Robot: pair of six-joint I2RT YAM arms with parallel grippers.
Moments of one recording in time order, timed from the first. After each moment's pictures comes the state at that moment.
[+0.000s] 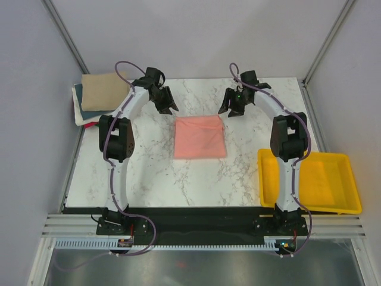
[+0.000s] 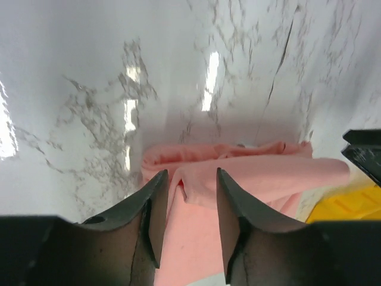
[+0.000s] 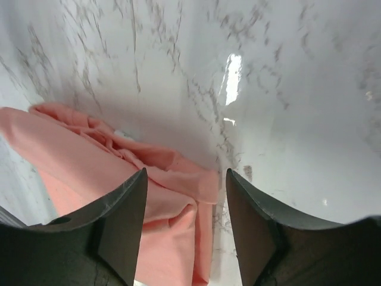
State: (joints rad) left arm -0.25 2.23 1.96 -0.78 0.30 -0.56; right arm 0.22 2.24 1.87 -0.67 -0.39 0.38
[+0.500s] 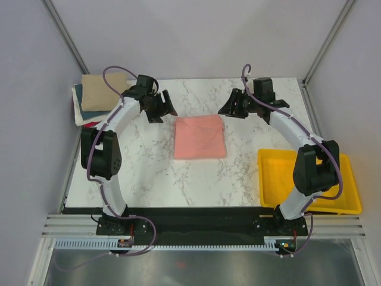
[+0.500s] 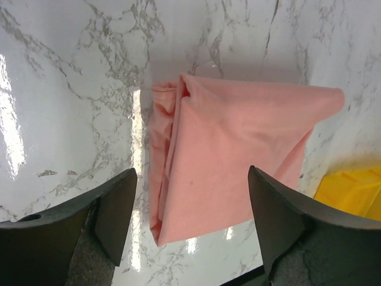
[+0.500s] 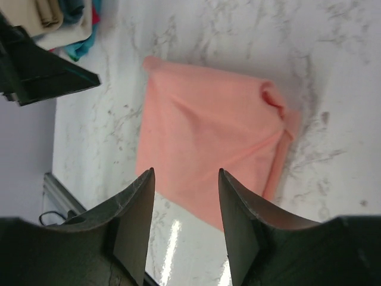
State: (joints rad) left arm -0.23 1.94 1.68 -0.69 0.26 -0.54; right arm 0.20 1.69 1.37 -0.36 -0.51 0.46
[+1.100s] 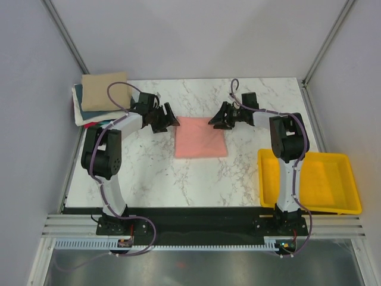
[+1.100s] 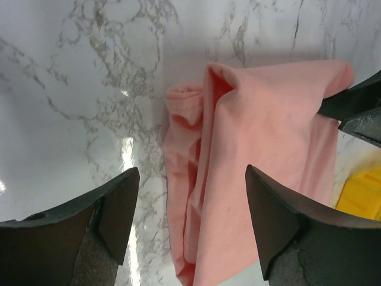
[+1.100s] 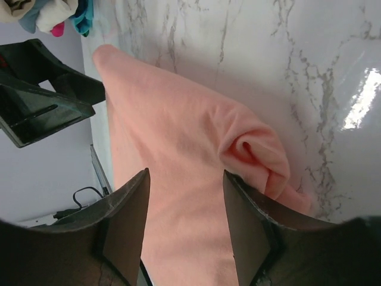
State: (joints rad) left arm -0.23 1.91 1.29 -0.28 0.33 -0.54; right arm 0.19 2.22 1.44 0.01 -0.85 0.60
